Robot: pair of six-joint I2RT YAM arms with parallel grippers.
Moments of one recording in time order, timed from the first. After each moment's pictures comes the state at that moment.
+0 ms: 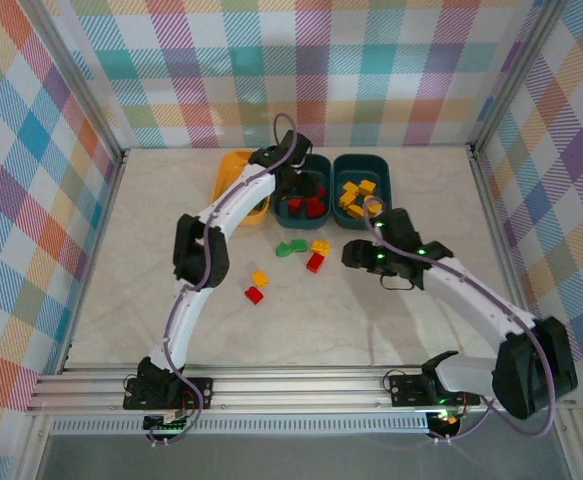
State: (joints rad) left arm -0.53 2.35 2.26 -0.94 -0.02 -0.50; right arm 0.50 1.27 0.85 -0.52 -0.14 0.58
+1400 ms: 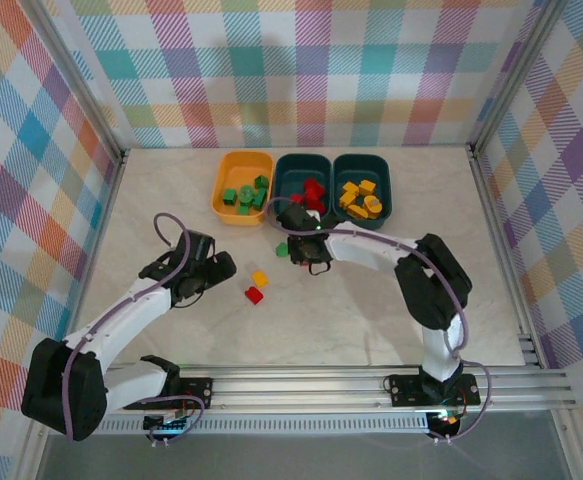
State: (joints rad) left arm -0.37 1.14 0.68 -0.54 -0.10 -0.79; right arm 0.80 1.89 1.39 -0.62 0.22 0.66
